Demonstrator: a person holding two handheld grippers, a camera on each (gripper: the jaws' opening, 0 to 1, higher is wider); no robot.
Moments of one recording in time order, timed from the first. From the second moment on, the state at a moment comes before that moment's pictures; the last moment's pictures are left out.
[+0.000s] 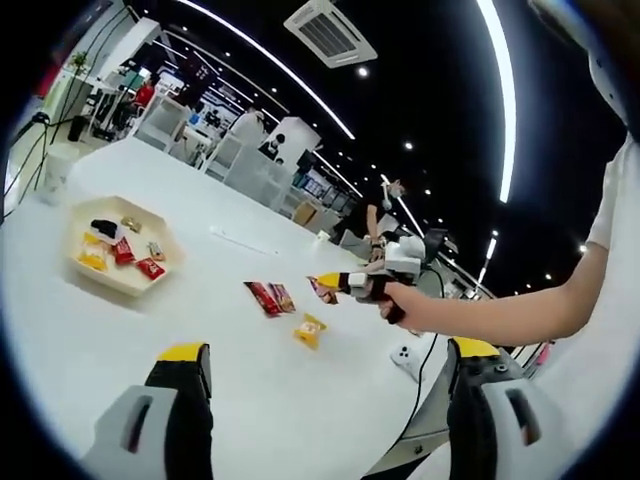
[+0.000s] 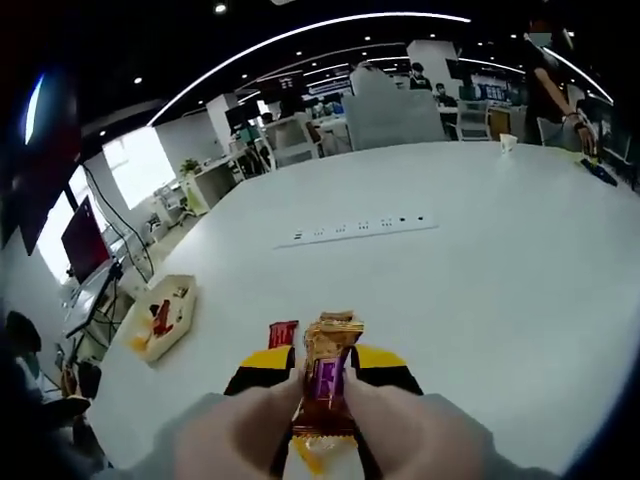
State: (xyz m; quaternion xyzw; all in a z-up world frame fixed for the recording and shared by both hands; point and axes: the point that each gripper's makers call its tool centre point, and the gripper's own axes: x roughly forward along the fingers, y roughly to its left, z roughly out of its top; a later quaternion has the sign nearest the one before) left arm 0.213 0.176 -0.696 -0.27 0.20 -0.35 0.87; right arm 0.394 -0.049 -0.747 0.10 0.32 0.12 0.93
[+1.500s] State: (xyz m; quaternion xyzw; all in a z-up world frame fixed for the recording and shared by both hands) left arm 0.200 0.194 -0.685 -0.28 0.17 -0.34 0.88; right arm 0.396 0.003 -0.709 0.08 0.29 0.17 0.94
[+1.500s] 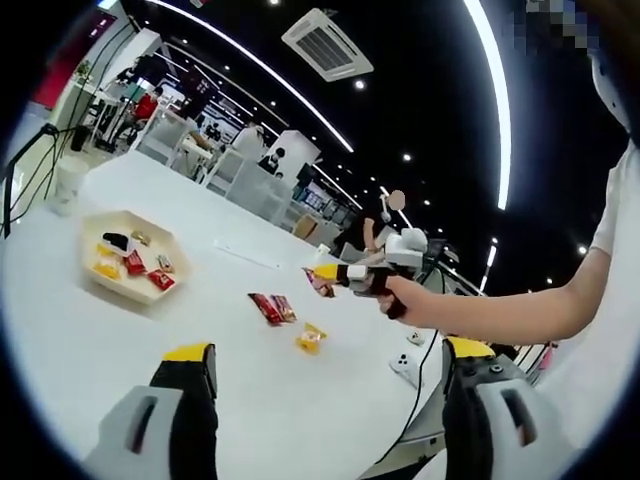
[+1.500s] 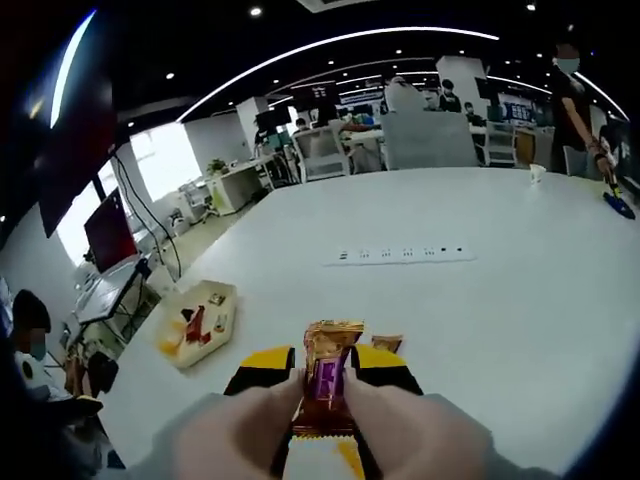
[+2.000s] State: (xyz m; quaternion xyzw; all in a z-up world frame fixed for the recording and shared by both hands) left arm 0.204 0.204 -0.692 -0.30 0.17 -0.32 0.88; right arm 0.406 0.018 -0.692 0.11 0.28 0.19 0.94
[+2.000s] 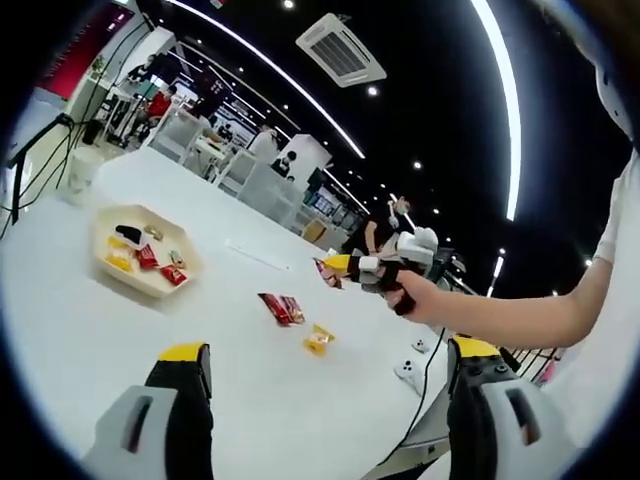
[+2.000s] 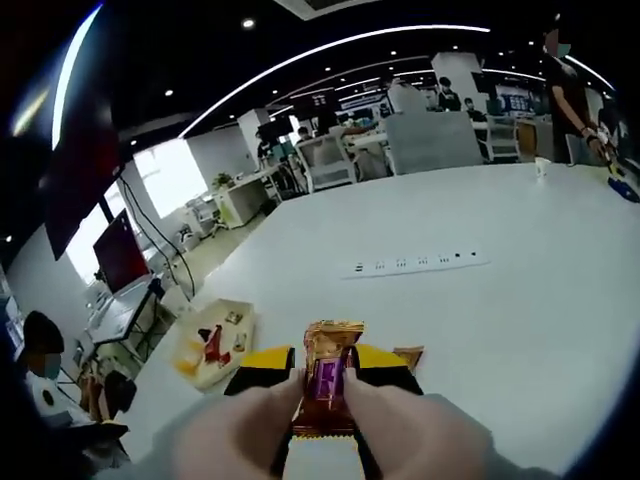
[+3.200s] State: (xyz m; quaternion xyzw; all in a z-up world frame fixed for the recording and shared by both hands) left arm 0.225 0.227 -0.698 -0.29 0.18 -0.31 0.89; right arm 0.419 0.058 -0.687 0.11 0.27 0.22 0.93
